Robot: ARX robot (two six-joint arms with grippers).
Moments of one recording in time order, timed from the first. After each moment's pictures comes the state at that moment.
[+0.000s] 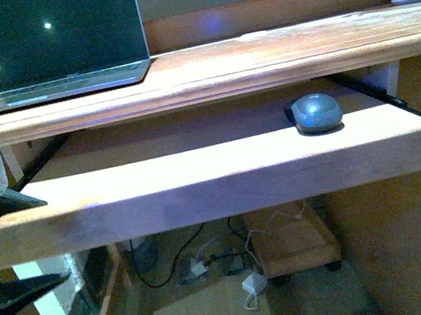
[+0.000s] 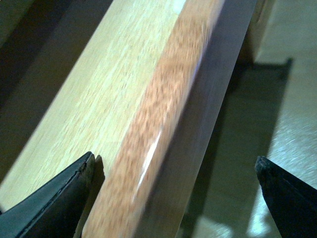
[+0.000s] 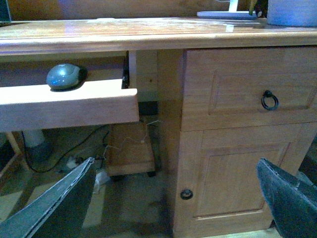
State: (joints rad) left arm 0.08 1.78 0.97 -0.05 0.80 1.20; right arm 0.00 0.00 0.02 0.00 0.00 0.00
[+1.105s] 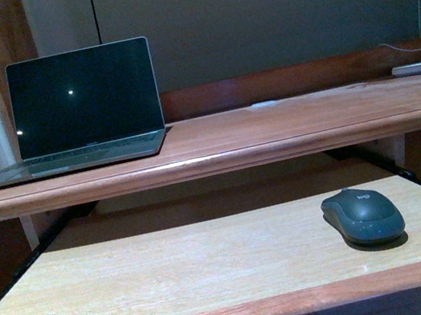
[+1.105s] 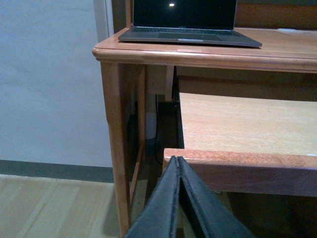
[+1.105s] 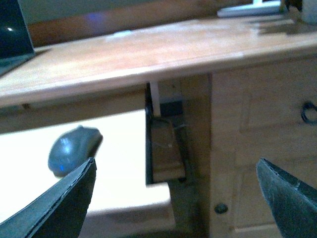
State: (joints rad) left arm -0.01 0.12 0.14 -0.03 0.00 -0.01; right arm 0.06 0.65 0.29 0.35 -0.03 0.14
